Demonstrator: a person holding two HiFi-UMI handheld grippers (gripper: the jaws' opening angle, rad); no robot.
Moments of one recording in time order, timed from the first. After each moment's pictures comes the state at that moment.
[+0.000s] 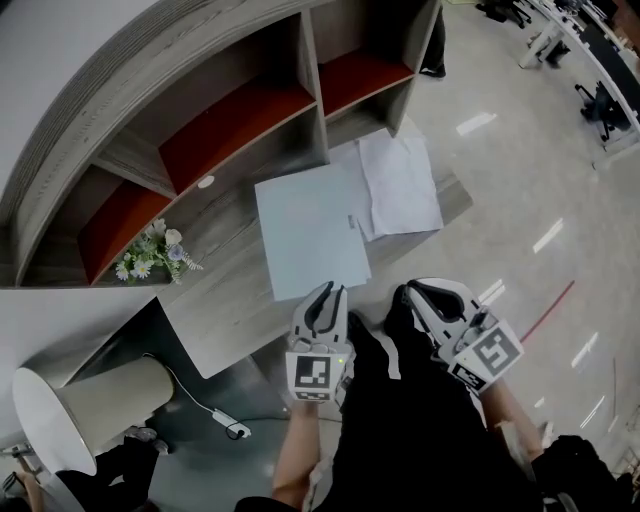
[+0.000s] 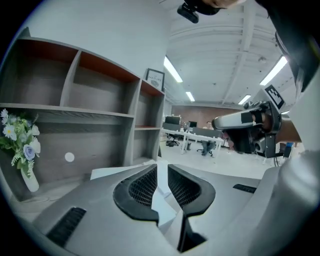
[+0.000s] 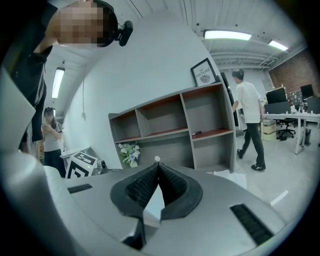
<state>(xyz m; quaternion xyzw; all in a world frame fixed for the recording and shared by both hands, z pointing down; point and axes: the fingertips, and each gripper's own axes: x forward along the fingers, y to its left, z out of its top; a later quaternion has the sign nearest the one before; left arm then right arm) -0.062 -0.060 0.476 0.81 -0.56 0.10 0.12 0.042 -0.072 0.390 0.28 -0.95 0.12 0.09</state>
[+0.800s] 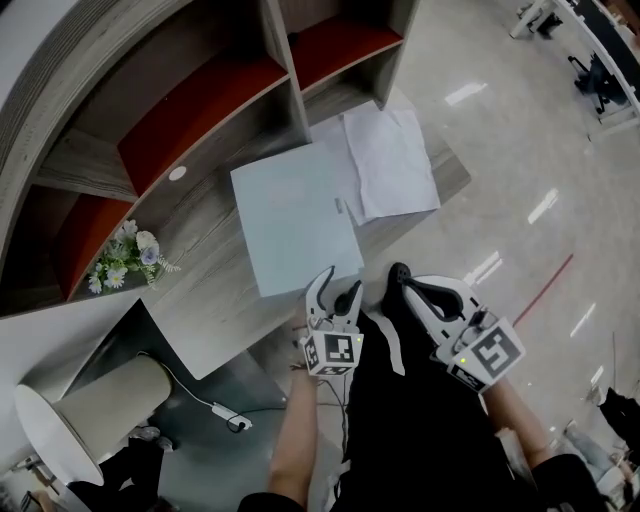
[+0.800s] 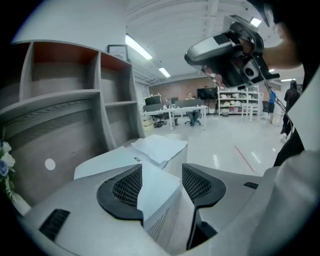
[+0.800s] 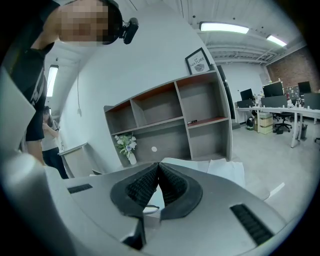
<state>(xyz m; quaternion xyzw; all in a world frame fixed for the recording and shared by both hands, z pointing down) -0.021 -0.063 0.610 0.83 -0.48 0.29 0.05 0.050 -0.072 0.435 0.28 -0.94 0.15 0.13</state>
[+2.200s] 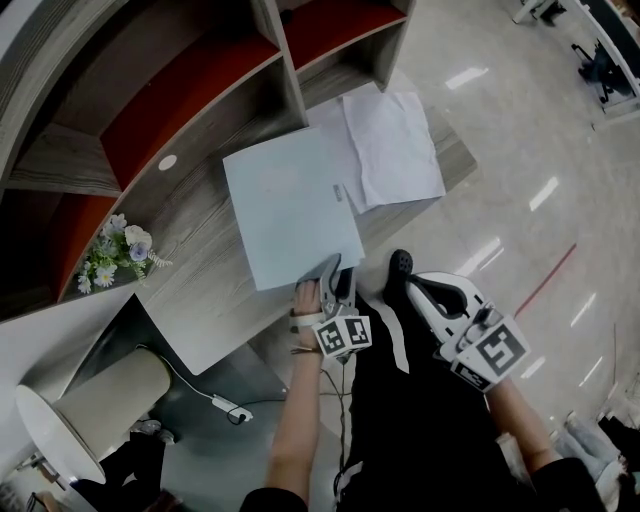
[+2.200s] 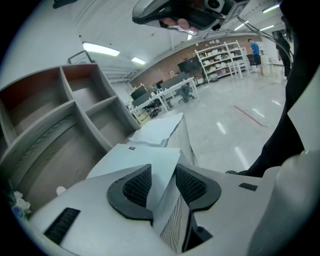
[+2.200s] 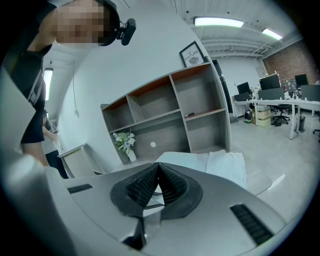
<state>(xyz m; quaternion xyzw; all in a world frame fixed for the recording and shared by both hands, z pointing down) -0.023 -0.072 0.674 0.77 -0.45 0.44 -0.08 0.053 -0.070 0.461 0.29 -0.93 0.18 0.13</state>
